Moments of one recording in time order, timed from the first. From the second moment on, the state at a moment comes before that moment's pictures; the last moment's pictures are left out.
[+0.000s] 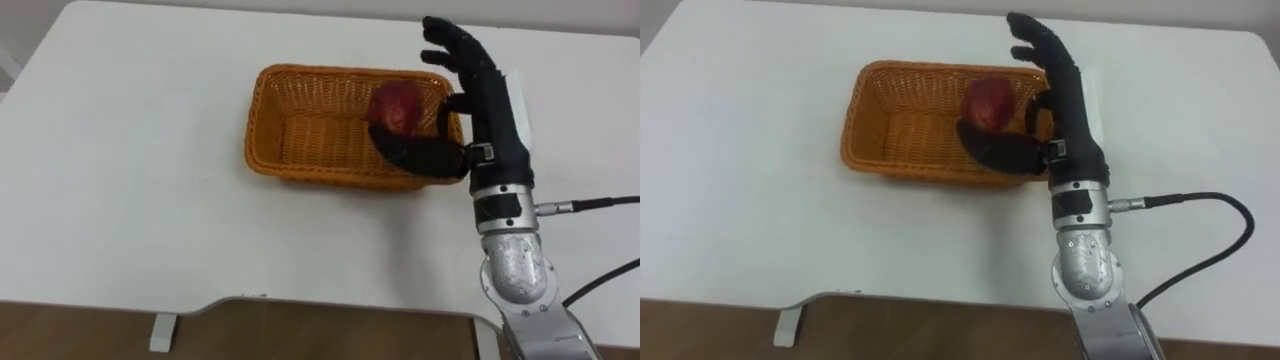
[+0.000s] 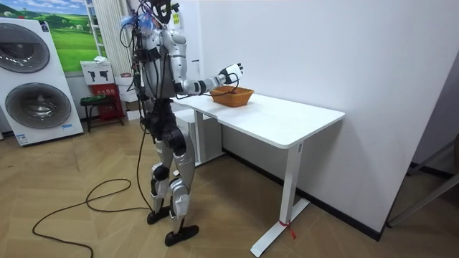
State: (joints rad) left arm 0.17 0.18 0.01 1.10 -0.08 -0.09 0.15; right arm 0.00 -0.24 0.18 -0.14 -0.23 -0.18 -0.30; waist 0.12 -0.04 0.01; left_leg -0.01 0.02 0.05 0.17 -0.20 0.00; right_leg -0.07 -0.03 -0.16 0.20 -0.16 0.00
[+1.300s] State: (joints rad) left arm 0.26 0.18 0.15 1.12 -0.04 -0.09 0.21; right arm 0.00 -0.27 -0.43 -0.12 -0.01 -0.23 -0.86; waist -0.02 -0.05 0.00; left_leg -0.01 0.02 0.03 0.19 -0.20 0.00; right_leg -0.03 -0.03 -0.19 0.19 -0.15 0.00
